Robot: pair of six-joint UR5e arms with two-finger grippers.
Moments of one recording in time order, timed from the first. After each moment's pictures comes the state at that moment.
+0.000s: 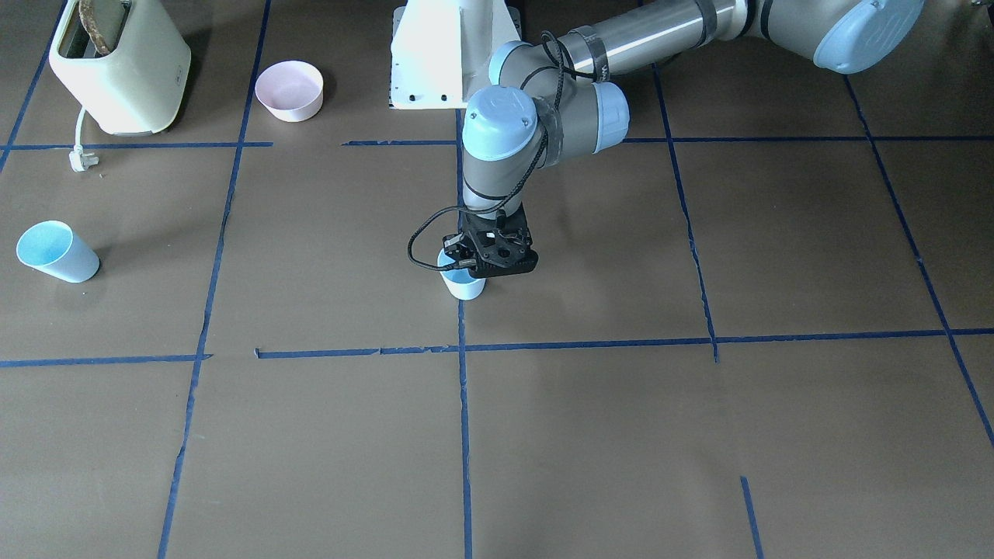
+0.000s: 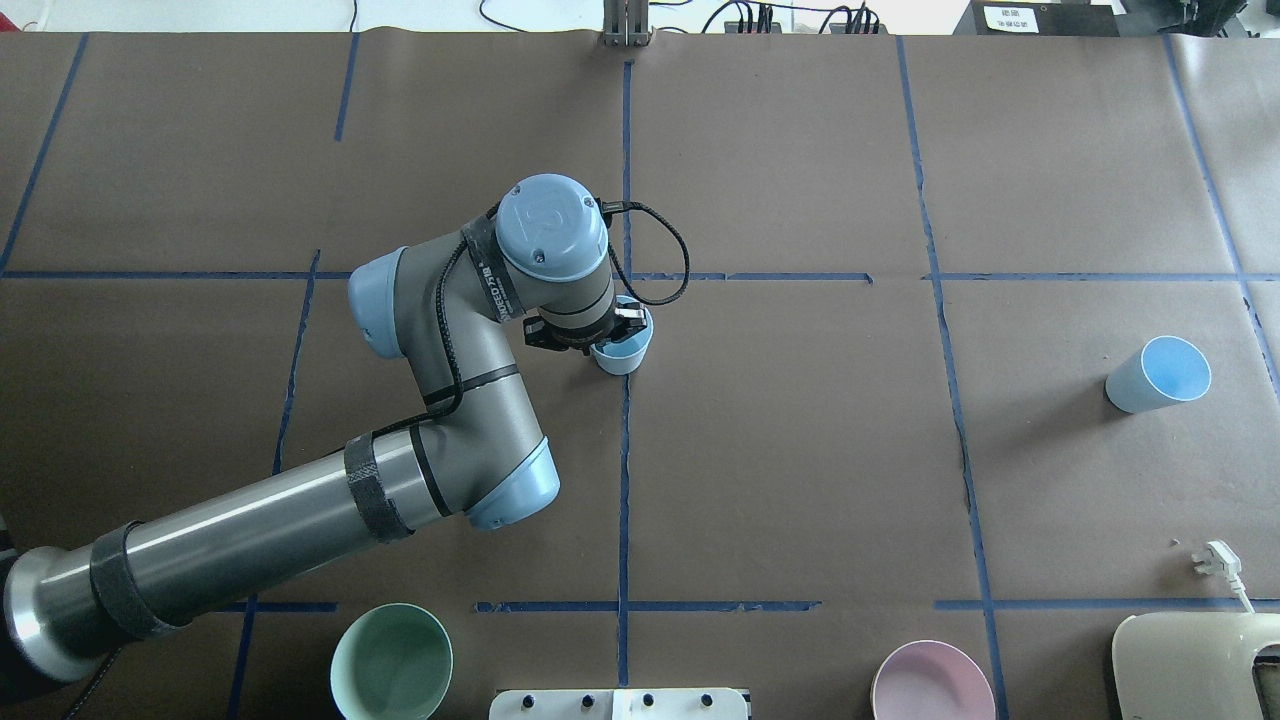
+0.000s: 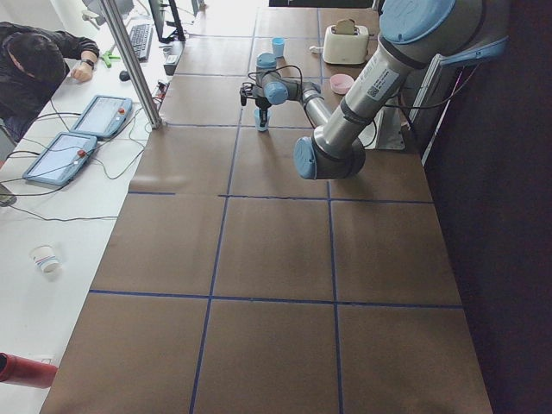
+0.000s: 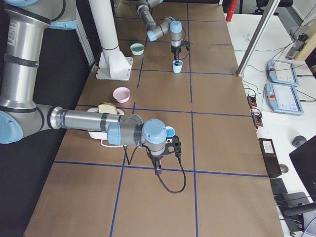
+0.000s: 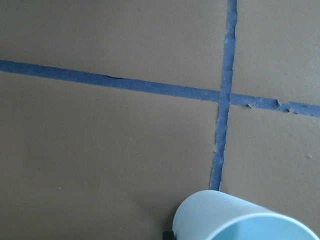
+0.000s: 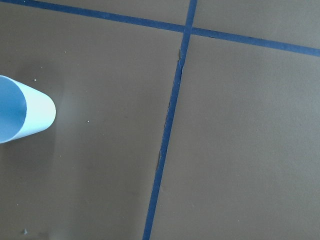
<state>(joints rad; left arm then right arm) -0.54 -2.43 -1.38 -1.71 -1.85 -1.34 1.59 -1.82 1.78 -1.52 2.39 -0.20</state>
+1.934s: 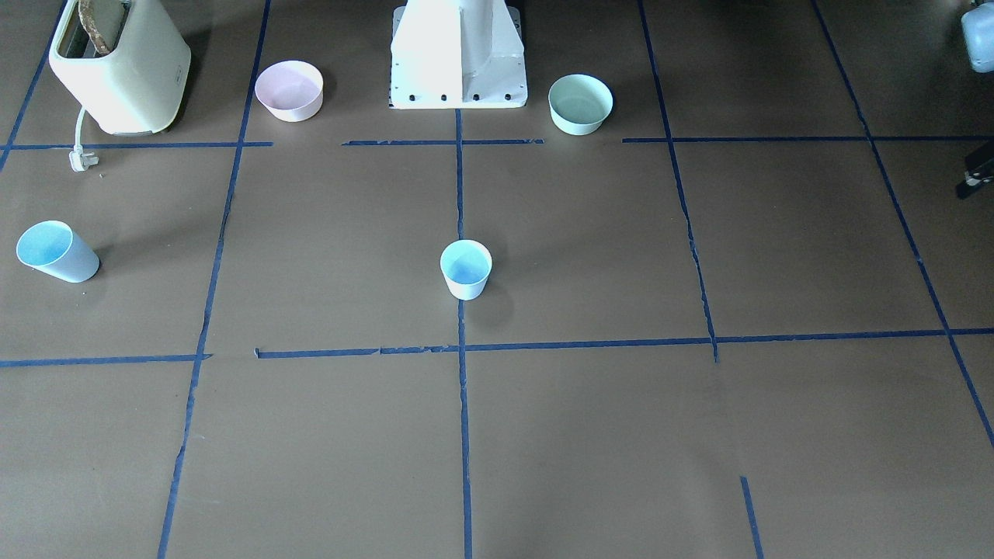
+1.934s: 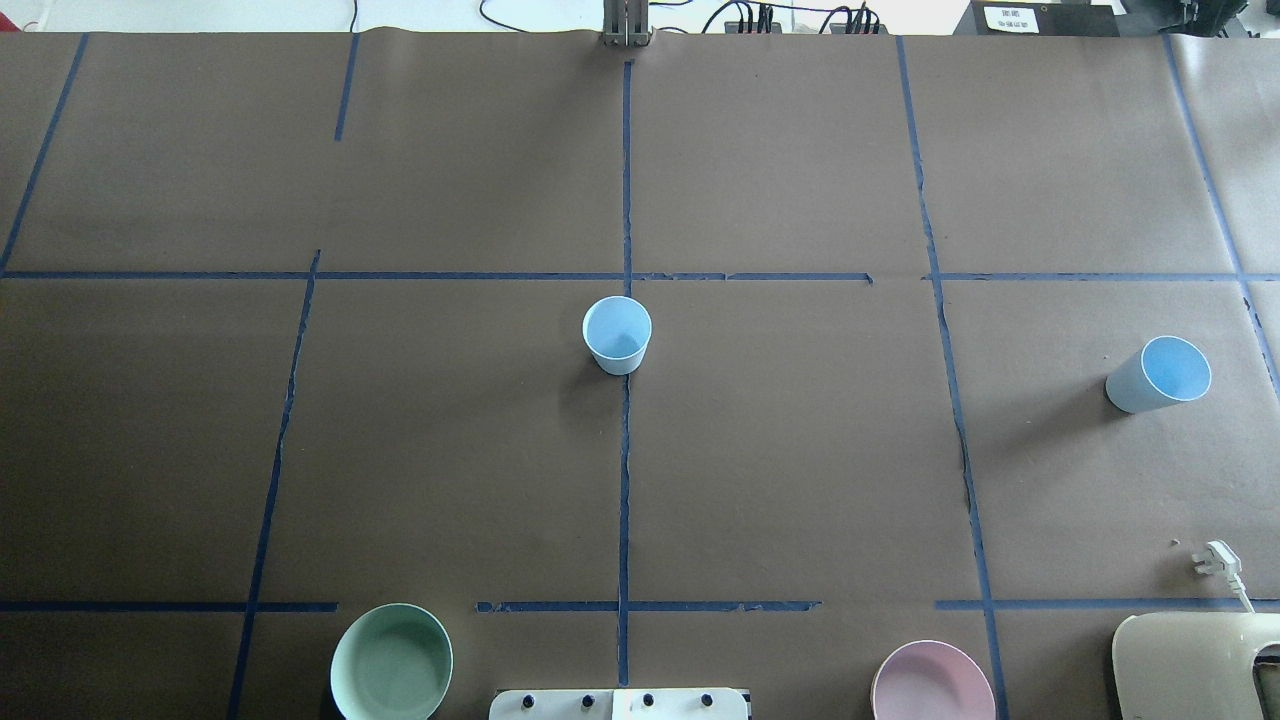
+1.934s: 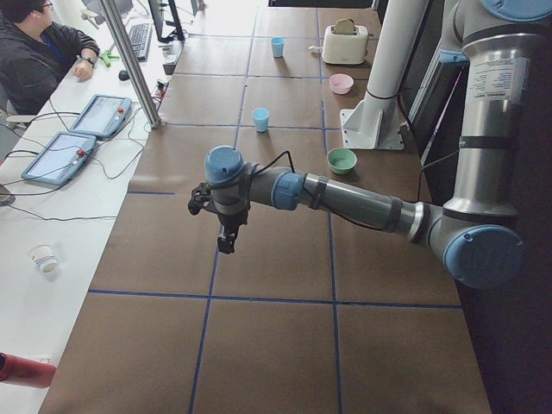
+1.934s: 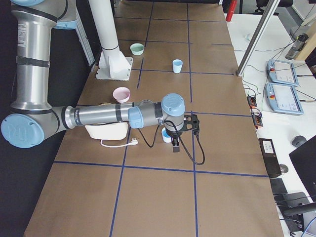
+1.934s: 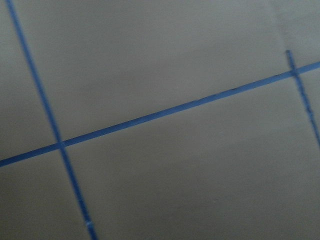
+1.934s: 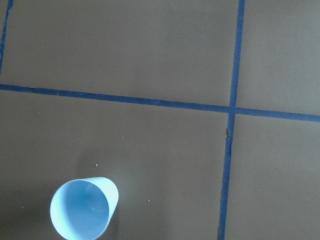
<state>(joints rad) -1.49 -1.54 -1.78 -1.52 -2.38 0.10 1.48 -1.67 1.83 -1.48 2.39 0.15</state>
